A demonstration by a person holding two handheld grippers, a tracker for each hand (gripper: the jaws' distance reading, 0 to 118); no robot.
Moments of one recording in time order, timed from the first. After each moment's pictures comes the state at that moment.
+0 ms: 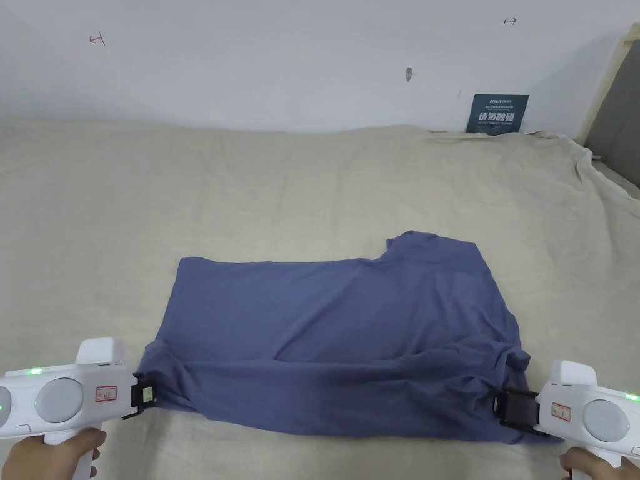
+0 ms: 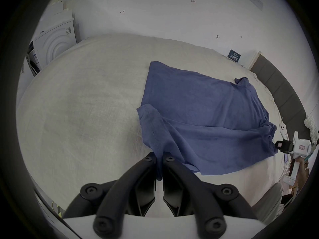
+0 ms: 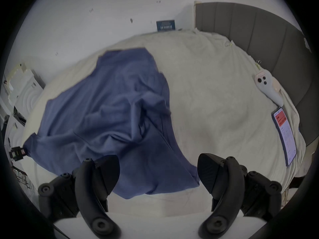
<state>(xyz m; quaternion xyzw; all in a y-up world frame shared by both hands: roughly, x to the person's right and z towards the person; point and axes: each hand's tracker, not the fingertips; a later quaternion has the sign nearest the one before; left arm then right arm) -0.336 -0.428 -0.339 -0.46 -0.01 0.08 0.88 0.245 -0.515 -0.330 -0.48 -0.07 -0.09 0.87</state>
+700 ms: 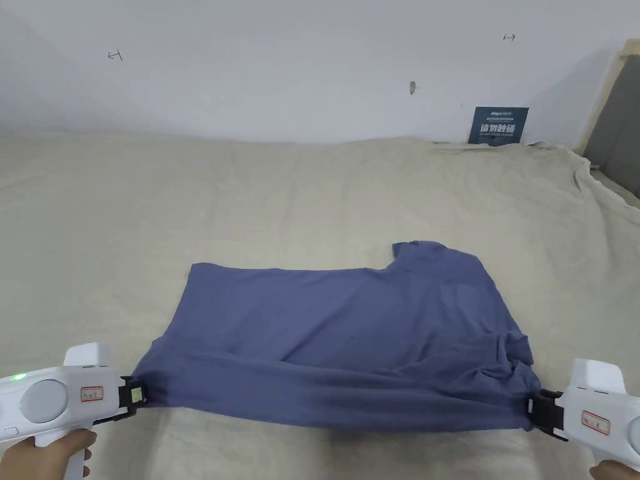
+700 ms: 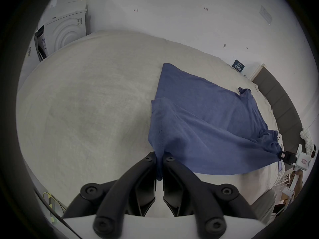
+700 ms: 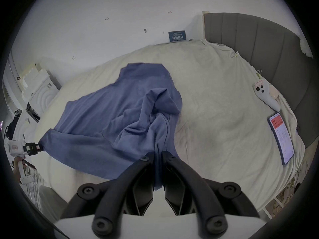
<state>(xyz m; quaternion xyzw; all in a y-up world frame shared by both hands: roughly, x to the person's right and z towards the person) -0.376 -0.423 -0.305 -0.45 0.01 0.12 0.88 0.240 -0.453 -0.266 -0.42 -0.02 -0.11 0.90</state>
